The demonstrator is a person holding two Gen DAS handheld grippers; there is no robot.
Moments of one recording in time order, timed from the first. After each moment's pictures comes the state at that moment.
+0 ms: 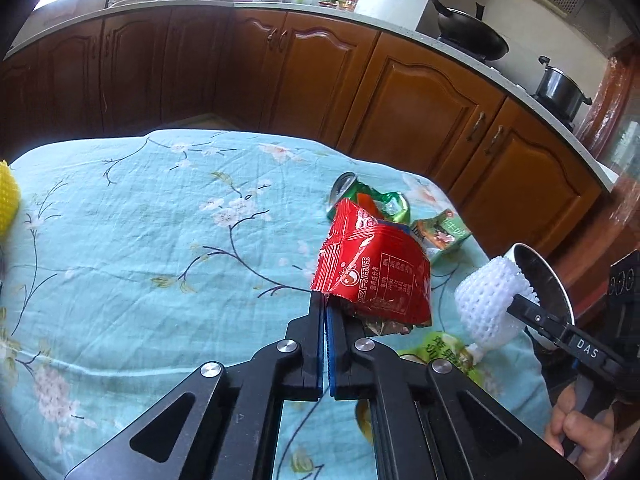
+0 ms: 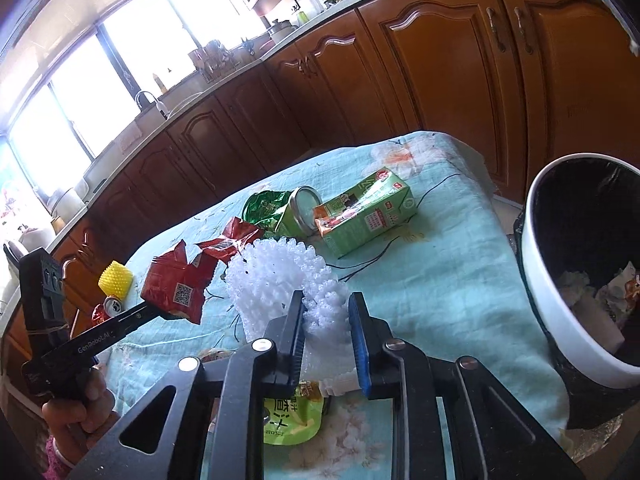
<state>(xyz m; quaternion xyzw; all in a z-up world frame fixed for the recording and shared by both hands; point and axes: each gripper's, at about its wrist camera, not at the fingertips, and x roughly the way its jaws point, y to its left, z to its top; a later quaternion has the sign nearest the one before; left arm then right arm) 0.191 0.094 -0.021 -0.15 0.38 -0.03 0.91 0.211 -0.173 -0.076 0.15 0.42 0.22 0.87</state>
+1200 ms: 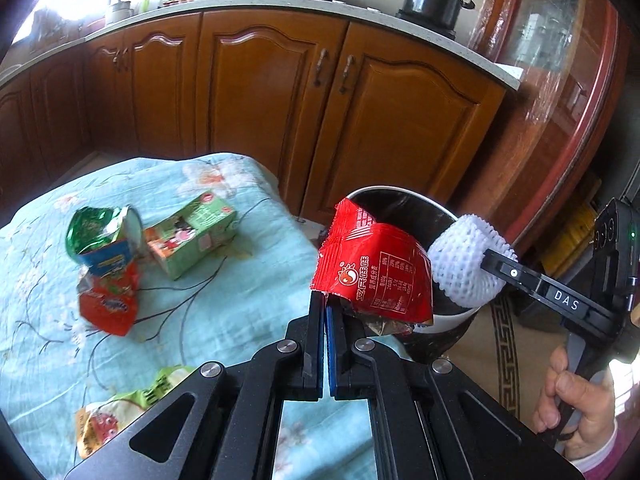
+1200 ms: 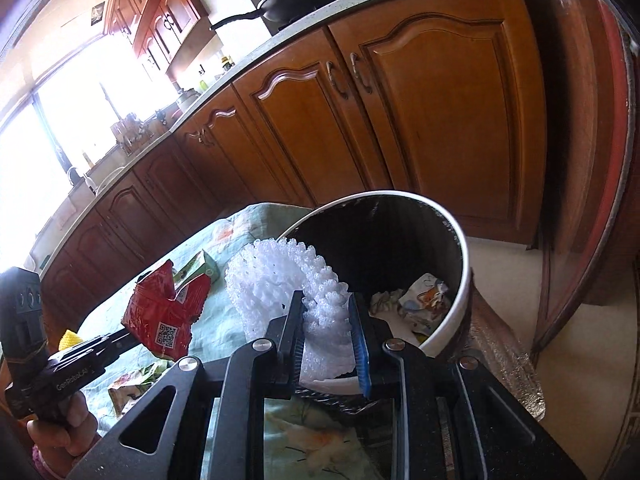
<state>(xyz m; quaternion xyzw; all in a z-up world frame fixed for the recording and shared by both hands) 0.253 -0.105 -0.011 -0.04 0.40 -0.19 0.89 0.183 -0.357 -0.057 0.19 0.38 0.06 0.91</state>
